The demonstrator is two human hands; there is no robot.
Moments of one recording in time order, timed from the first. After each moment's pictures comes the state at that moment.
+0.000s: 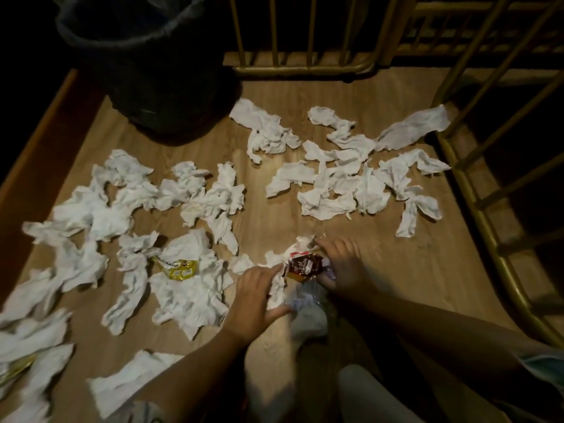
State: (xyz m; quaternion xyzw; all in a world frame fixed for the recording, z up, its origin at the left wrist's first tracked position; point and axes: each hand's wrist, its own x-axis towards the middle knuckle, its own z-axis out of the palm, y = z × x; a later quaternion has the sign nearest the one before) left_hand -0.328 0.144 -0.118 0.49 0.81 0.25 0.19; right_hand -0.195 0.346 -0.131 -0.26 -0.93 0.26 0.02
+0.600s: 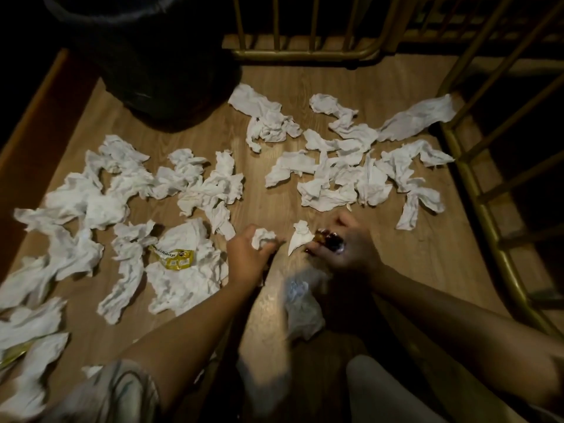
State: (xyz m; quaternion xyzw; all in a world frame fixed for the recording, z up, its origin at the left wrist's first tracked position) left_hand -0.358 0.201 -0.098 0.22 0.84 0.45 0.20; right_hand -0.211 0.357 -0.073 -0.22 -0.90 0.35 0.16
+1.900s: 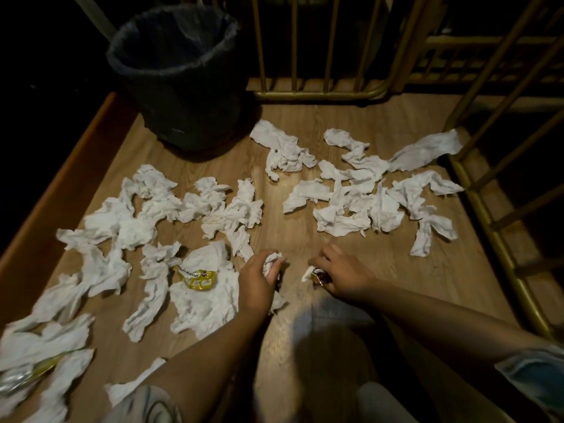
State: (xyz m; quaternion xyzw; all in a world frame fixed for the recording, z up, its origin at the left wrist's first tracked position) left_hand -0.359 0.179 -0.097 0.27 0.84 0.44 0.17; right_hand -0.235 0.354 -0.113 -0.12 -0.98 0.17 -0.05
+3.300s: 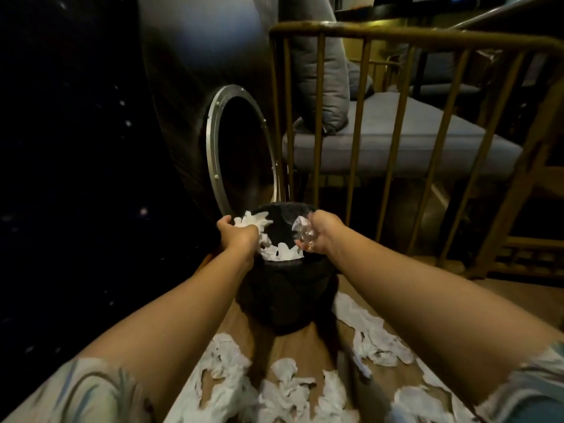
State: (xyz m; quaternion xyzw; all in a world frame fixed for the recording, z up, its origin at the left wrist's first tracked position) left_hand -0.727 0.268 0.180 -0.03 0.72 0.69 0.09; right_hand -0.662 0.394 0.192 -0.41 -0.45 0.78 0.14
